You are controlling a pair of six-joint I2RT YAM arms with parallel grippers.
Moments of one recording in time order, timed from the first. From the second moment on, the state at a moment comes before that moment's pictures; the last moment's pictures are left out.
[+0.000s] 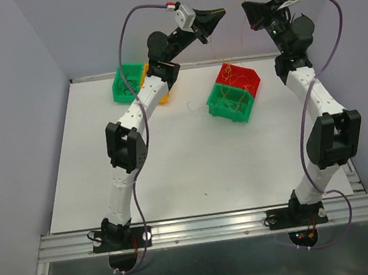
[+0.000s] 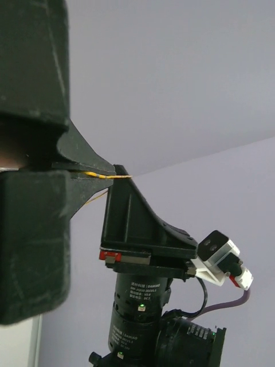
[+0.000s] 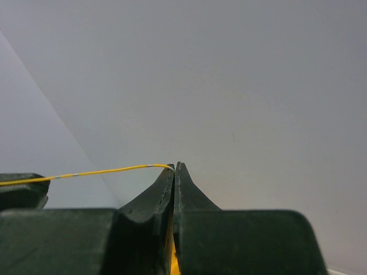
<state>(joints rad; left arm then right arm) -0.53 2.27 2.34 0.68 0.64 -0.21 0.05 1.74 1.58 0.65 -0.32 0.57</state>
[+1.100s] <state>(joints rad) -0.56 2.59 2.25 0.75 0.52 0.06 0.00 2.20 1.54 0.82 -0.32 0.57</state>
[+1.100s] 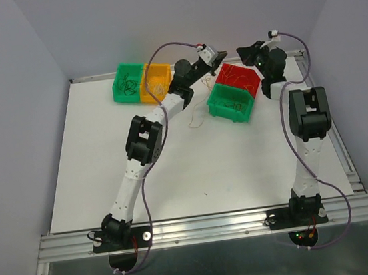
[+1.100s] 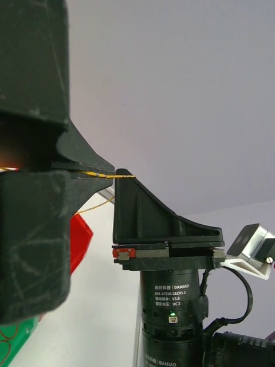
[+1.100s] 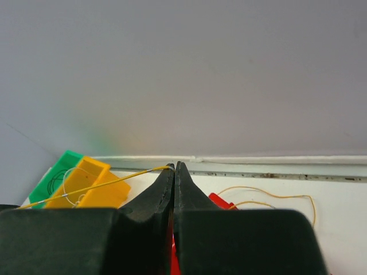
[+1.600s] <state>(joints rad) -0.58 2.66 2.20 0.67 0.53 0.12 0.02 2.24 1.33 0.82 -0.17 0.54</state>
